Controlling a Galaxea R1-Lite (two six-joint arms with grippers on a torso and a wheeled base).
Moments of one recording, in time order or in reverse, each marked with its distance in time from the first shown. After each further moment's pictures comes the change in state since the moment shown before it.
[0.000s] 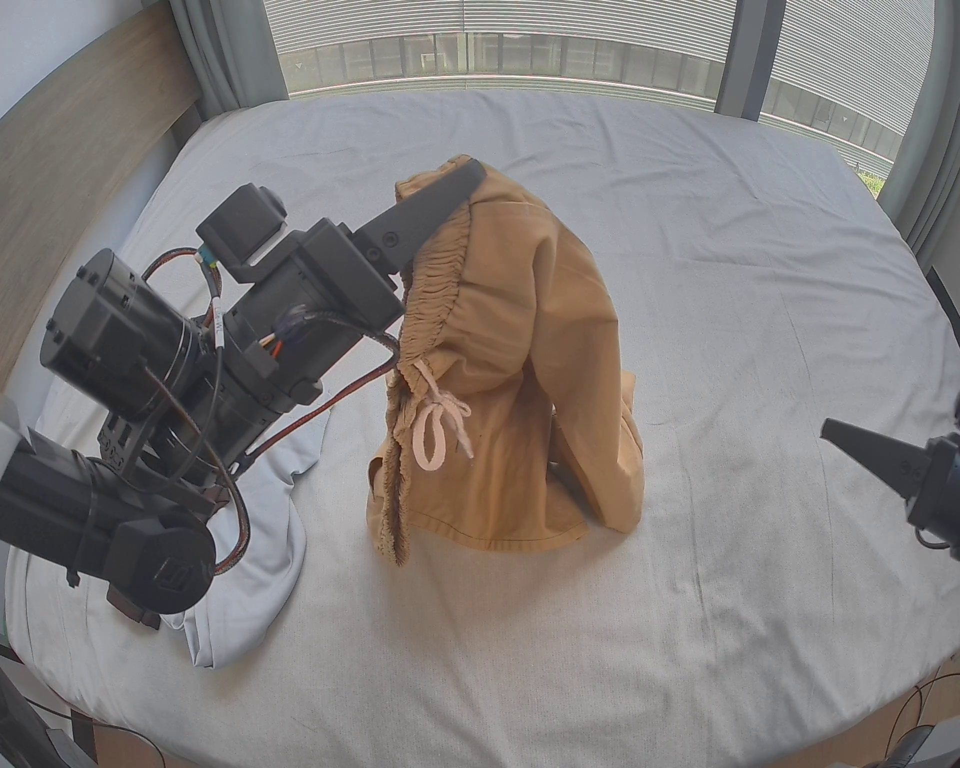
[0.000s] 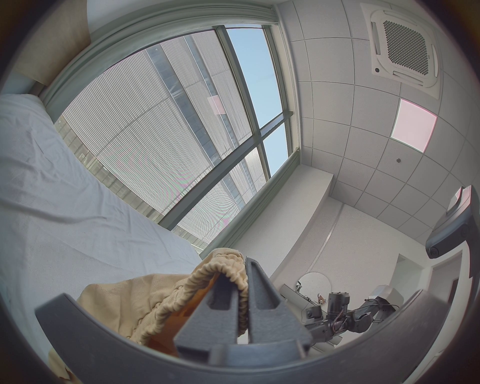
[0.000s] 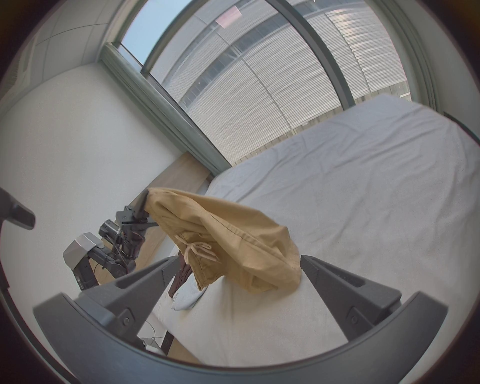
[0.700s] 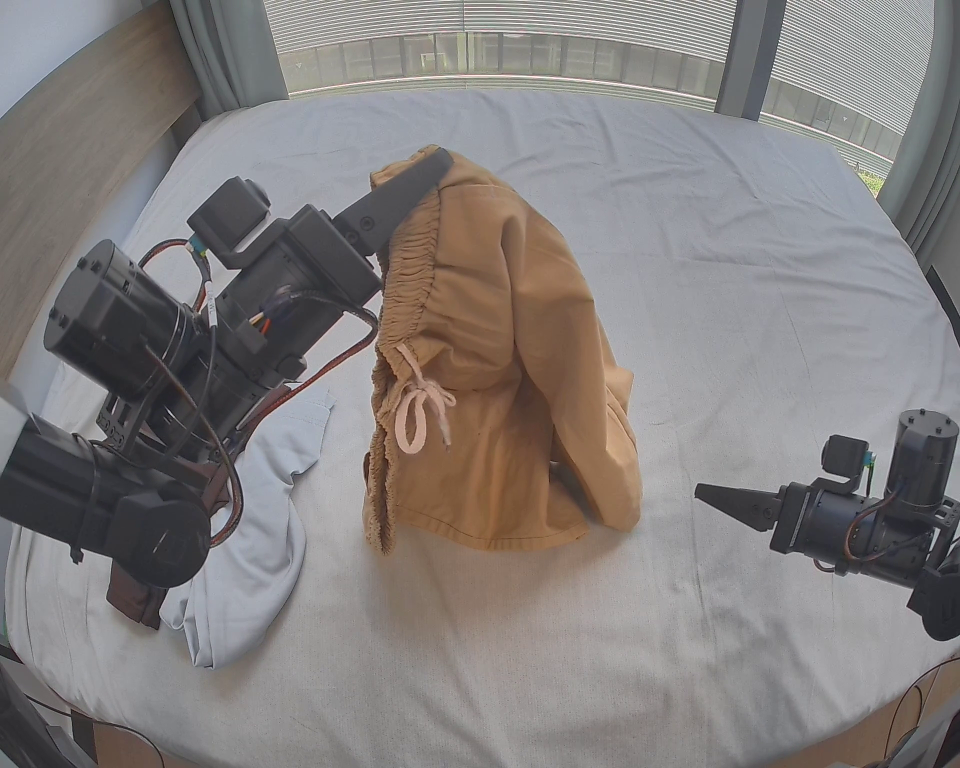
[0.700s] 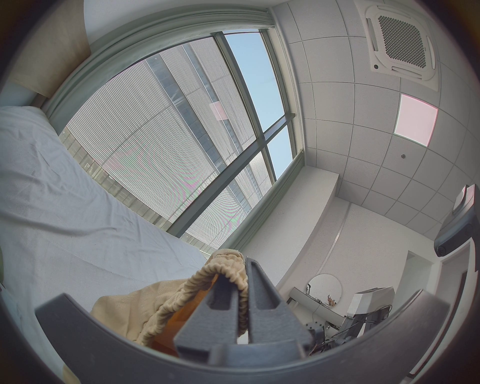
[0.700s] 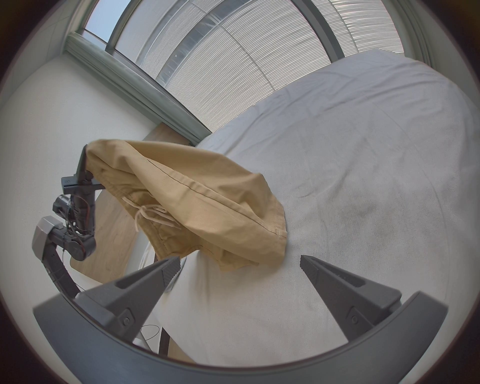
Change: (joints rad) left arm 0.064 0.019 -0.037 -0.001 0.000 0.002; right arm -0.010 0.514 0.111 -0.400 0.037 0.019
